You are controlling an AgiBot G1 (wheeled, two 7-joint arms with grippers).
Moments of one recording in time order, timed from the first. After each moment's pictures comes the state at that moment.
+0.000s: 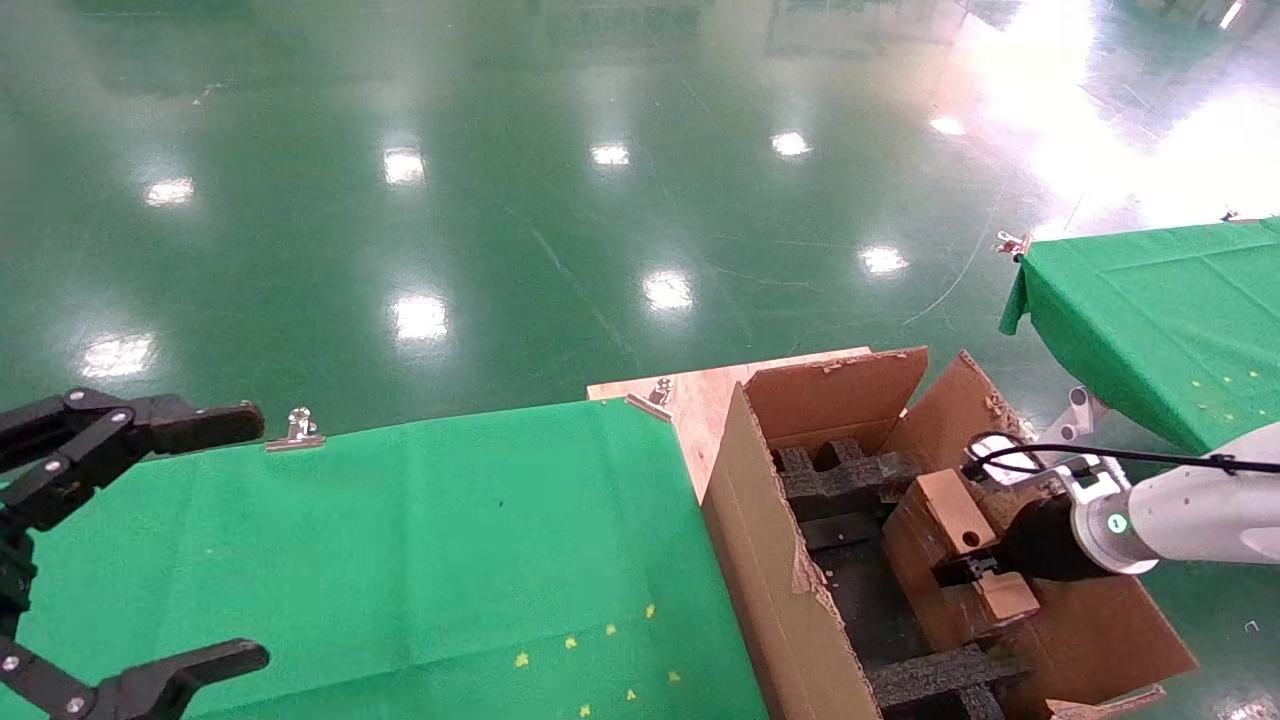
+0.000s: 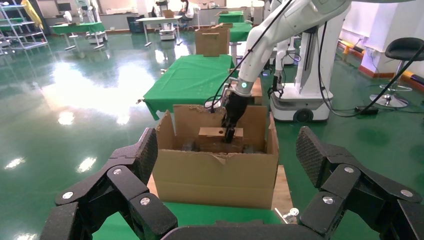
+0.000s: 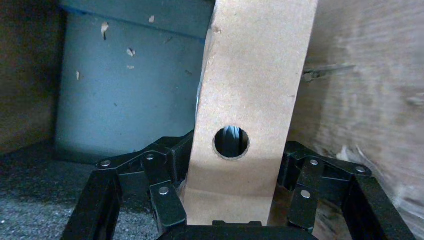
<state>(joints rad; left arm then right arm) -1.12 0.58 0.42 -1.26 0.63 1.47 -0.12 1.69 -0.62 -2.10 0.63 -0.86 -0.66 0.80</state>
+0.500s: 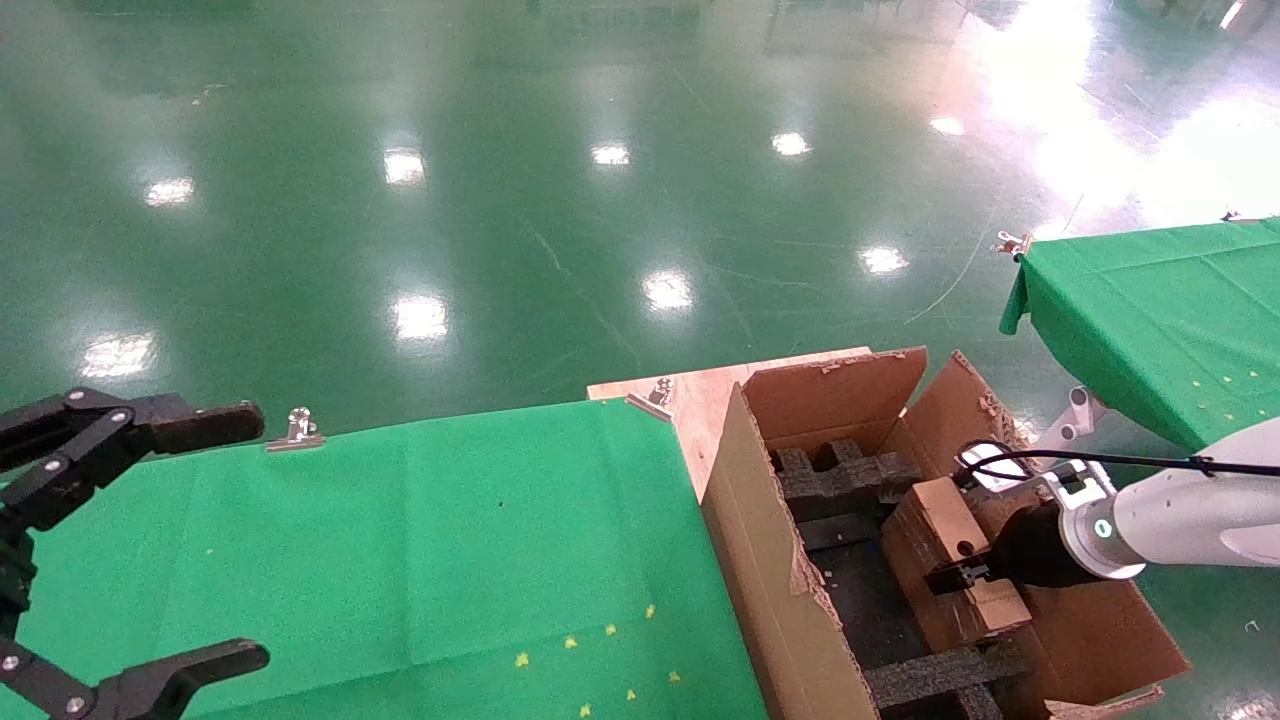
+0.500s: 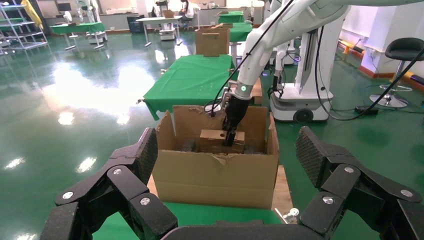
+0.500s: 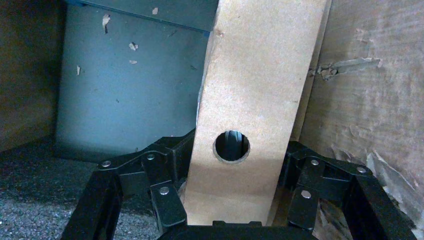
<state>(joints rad) -1.11 0.58 0.42 -1.26 0.63 1.47 -0.12 1.65 -0.66 -2.09 0.58 -0.84 -0.68 0.78</state>
